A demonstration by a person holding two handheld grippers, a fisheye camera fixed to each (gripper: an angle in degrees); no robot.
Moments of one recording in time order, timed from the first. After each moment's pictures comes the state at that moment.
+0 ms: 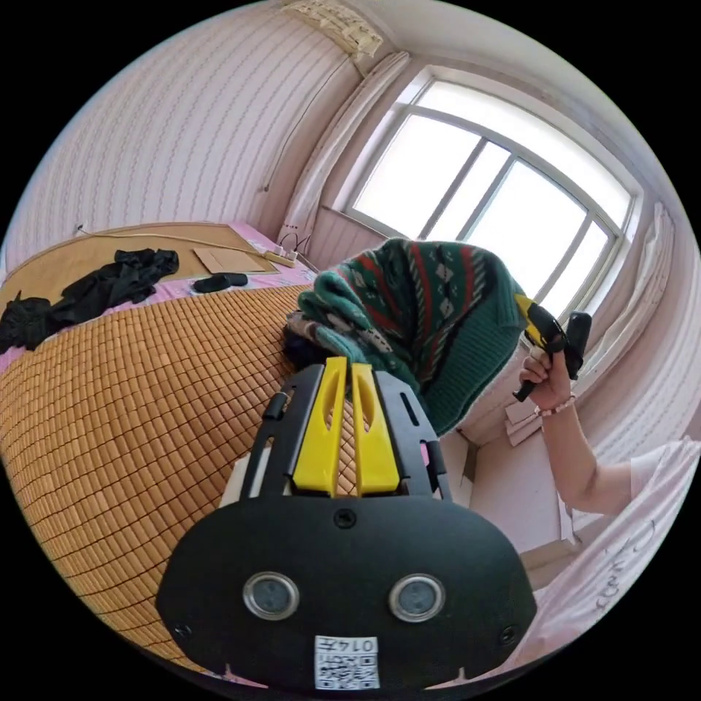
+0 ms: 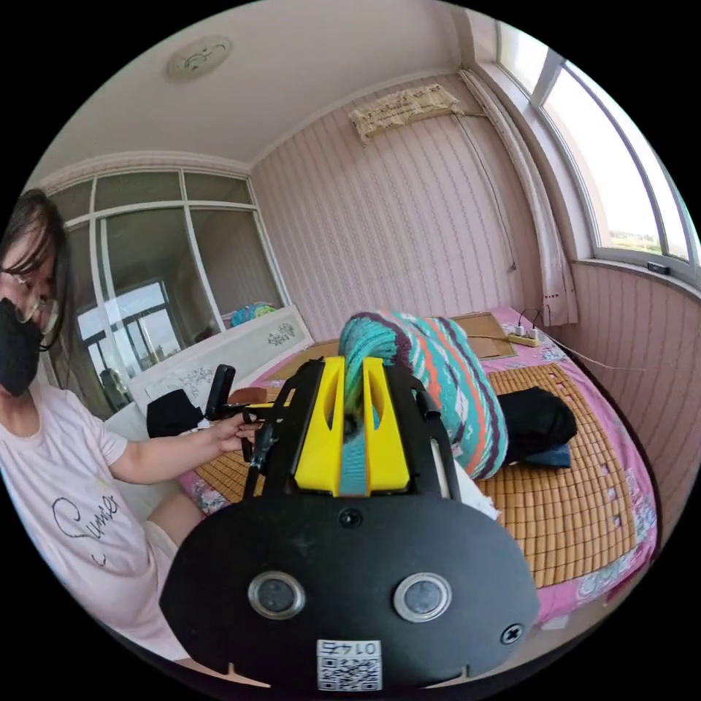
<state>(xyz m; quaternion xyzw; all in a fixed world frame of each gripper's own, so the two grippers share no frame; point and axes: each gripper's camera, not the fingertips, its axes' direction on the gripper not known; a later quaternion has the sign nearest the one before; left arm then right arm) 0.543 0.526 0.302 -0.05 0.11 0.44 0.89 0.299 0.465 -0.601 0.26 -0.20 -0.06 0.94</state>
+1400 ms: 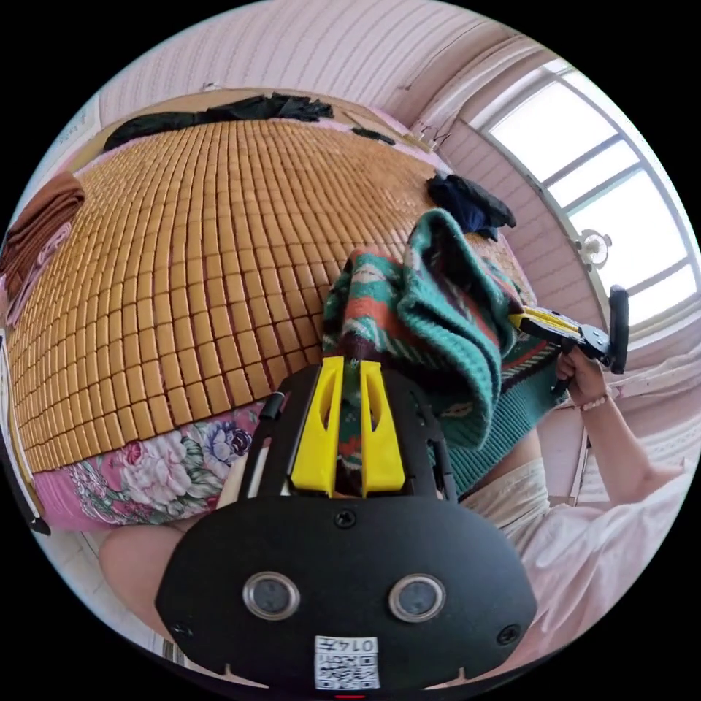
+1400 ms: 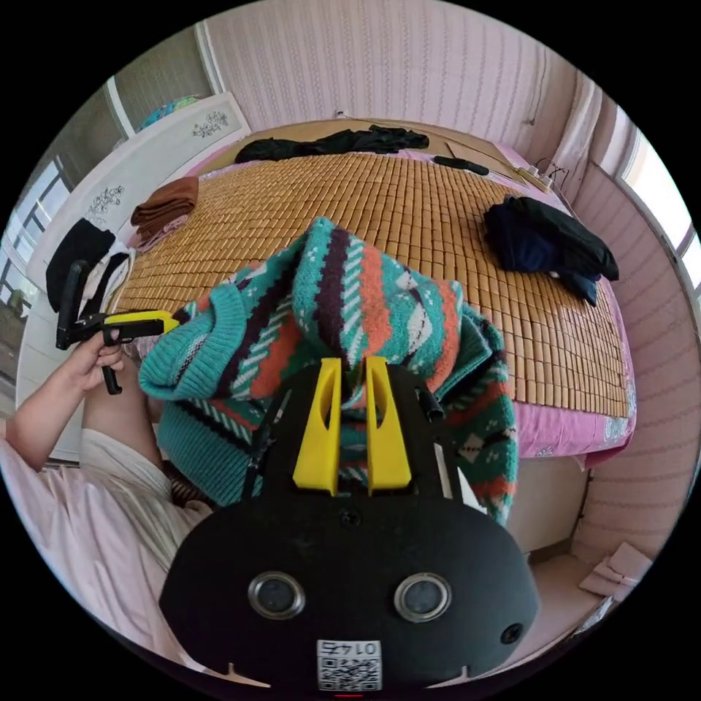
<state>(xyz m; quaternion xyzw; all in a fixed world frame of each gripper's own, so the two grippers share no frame) 0.394 0.491 -0.027 -0.17 -0.09 0.30 0.93 0.065 0.575 -0.455 -0.11 0.02 -0.09 0.99</state>
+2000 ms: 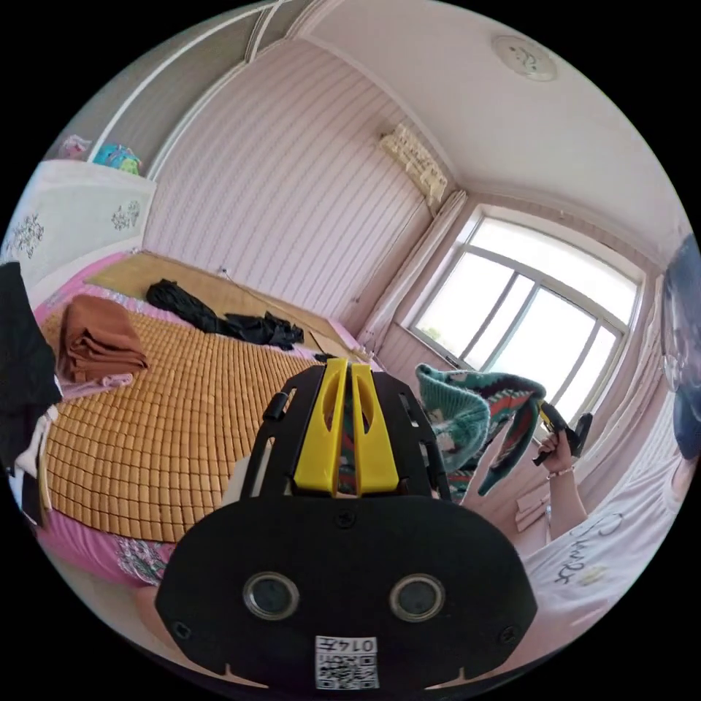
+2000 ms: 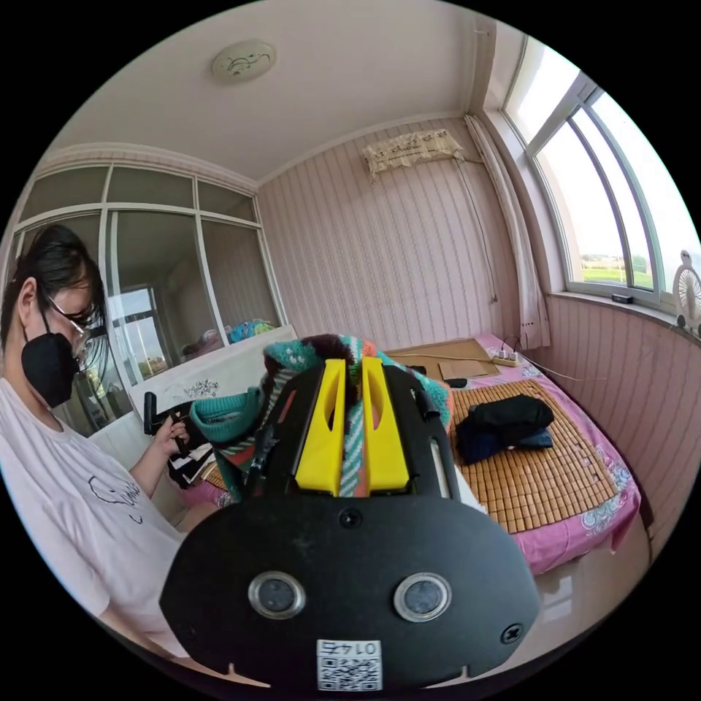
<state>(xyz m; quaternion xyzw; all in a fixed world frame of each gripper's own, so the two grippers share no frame) 0.527 0.423 -0.453 0.19 0.10 0.30 0.93 0.095 0.610 -0.808 0.32 -0.14 -0.06 0.94</state>
